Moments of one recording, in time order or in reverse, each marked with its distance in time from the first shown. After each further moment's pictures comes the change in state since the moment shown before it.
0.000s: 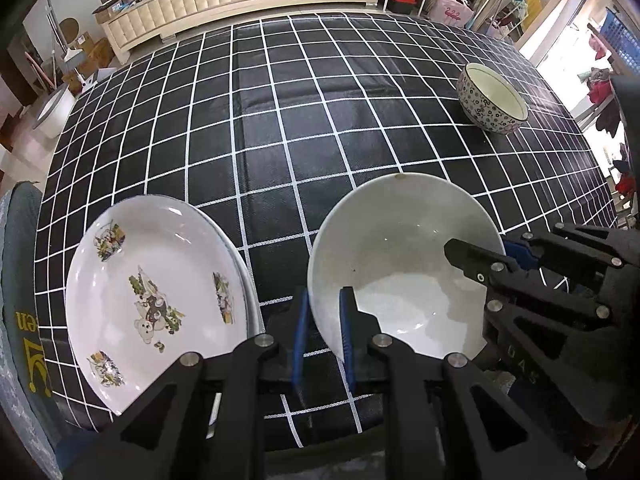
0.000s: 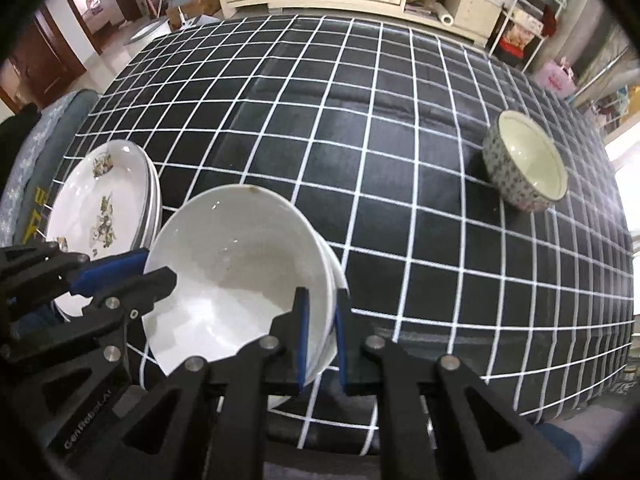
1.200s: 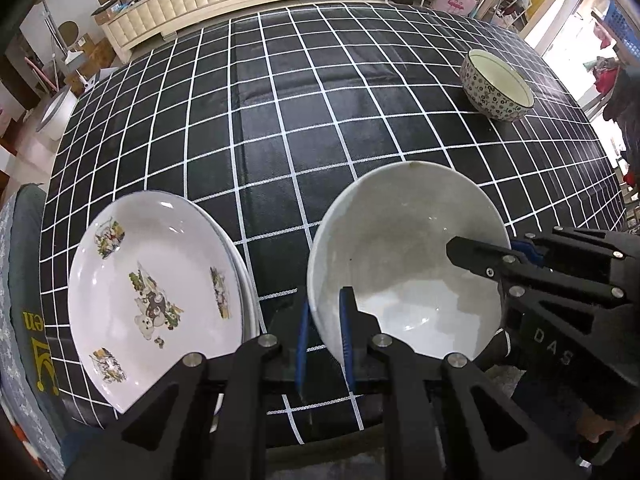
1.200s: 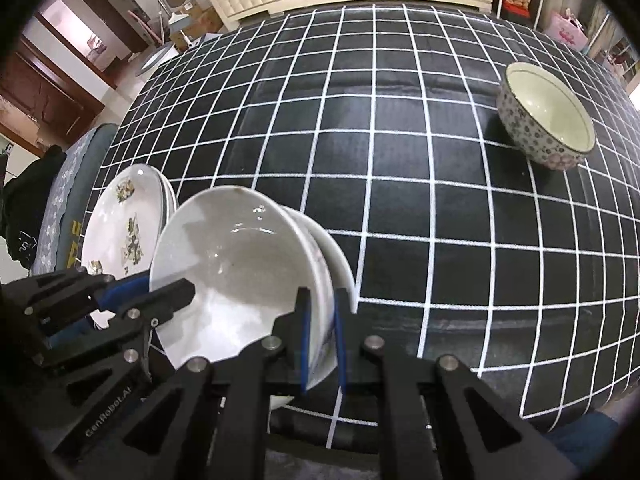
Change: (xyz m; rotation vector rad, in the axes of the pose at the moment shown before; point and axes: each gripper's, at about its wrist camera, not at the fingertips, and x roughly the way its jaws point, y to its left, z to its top) left arm 0.007 -0.008 0.002 0.014 0.035 0.044; right arm 0.011 -0.025 -0.007 0.144 0.021 0.231
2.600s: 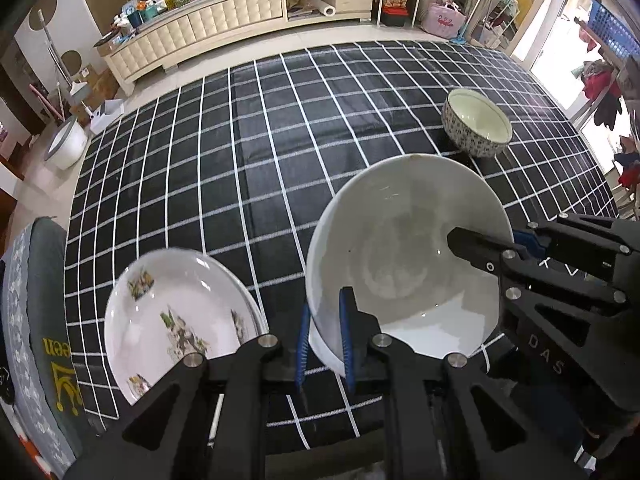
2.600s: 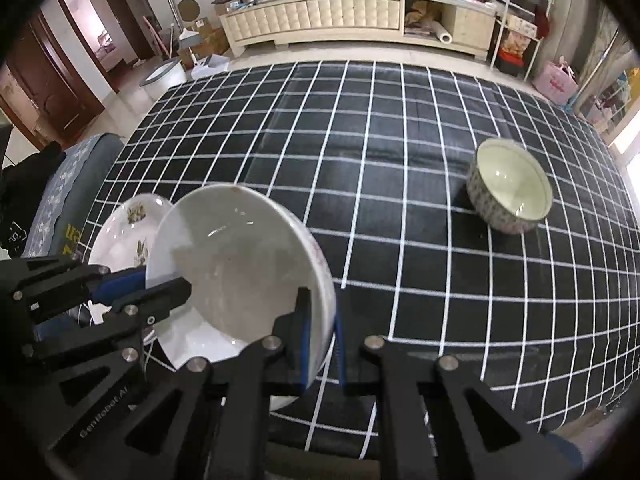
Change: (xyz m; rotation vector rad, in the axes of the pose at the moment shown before) left arm -0.040 -0.008 0.012 0.046 -0.089 0.021; right arm -0.041 0.007 0.012 -0.082 -0.116 -0.079
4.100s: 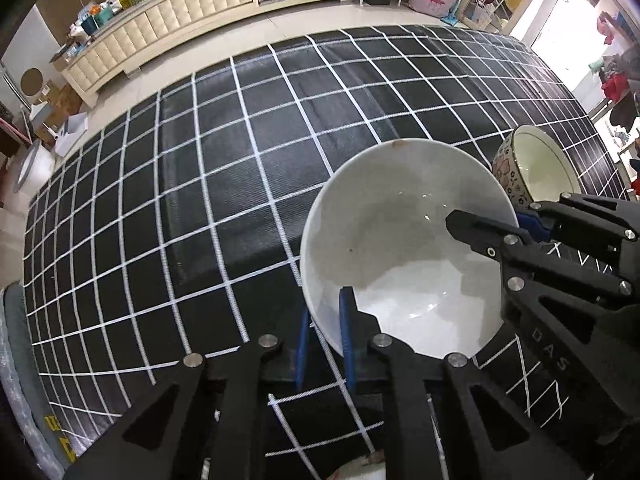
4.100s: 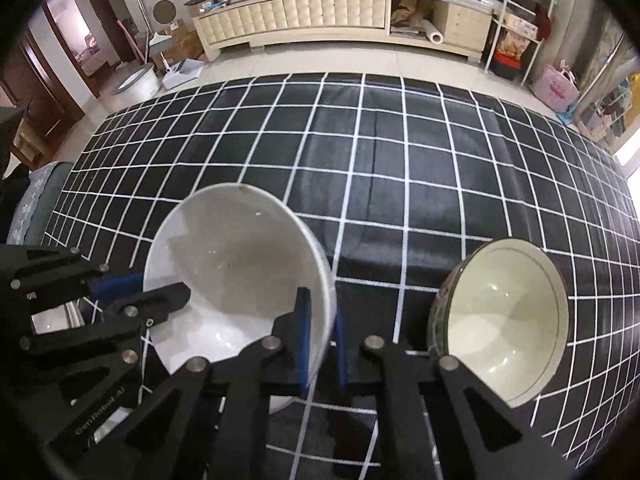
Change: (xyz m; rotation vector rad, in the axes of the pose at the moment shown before) left arm 0.121 -0.011 0.146 0.070 0.067 -0.036; right arm 0.069 -0.076 0.103 -0.002 -0.007 -0.037
